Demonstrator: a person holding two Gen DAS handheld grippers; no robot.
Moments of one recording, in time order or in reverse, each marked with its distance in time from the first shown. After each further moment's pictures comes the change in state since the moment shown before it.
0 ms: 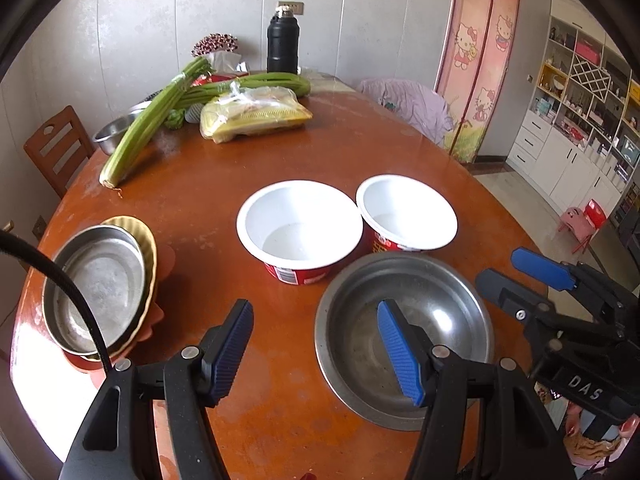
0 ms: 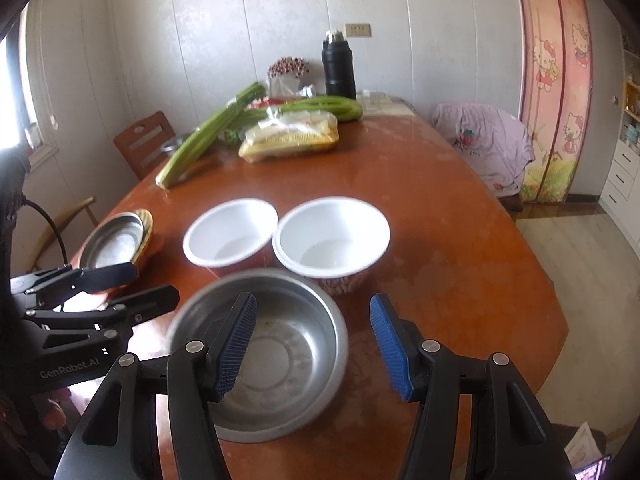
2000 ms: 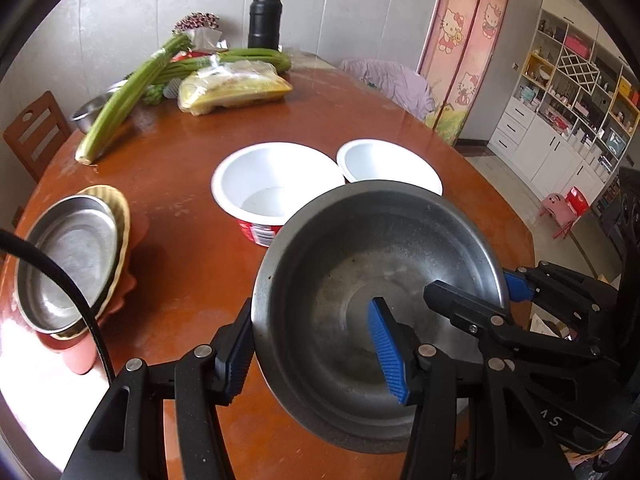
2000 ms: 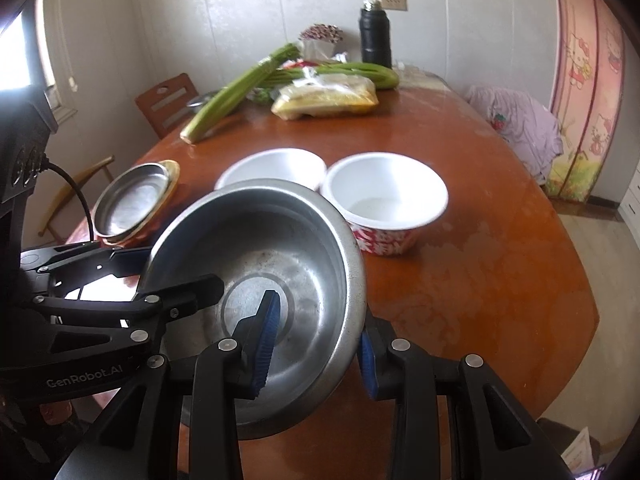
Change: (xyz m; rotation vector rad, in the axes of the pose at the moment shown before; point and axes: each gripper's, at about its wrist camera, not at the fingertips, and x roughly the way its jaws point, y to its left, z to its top) left arm 0.005 0.004 -0.021 0.008 0.060 -0.079; right arm 0.017 0.034 -0.019 -0.075 0.096 0.073
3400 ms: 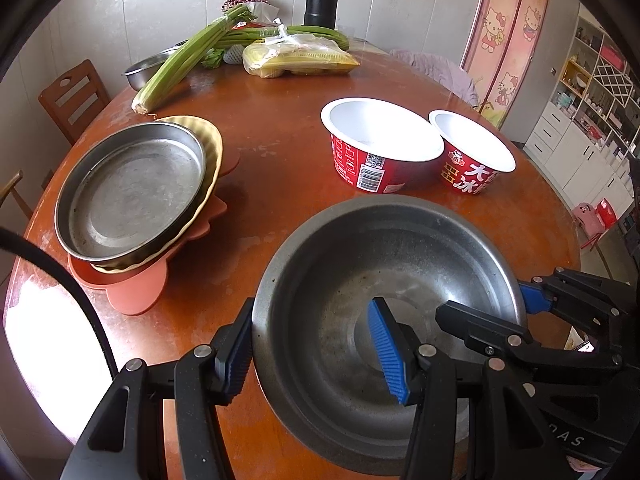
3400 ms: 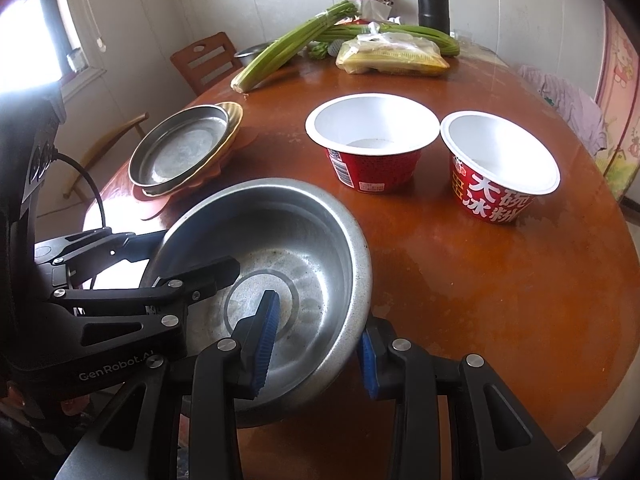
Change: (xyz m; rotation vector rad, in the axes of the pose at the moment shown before) left arm 0.003 0.058 -0.040 -0.078 0.048 0.107; right arm 0.044 0.062 -0.010 -0.051 0.144 0.114
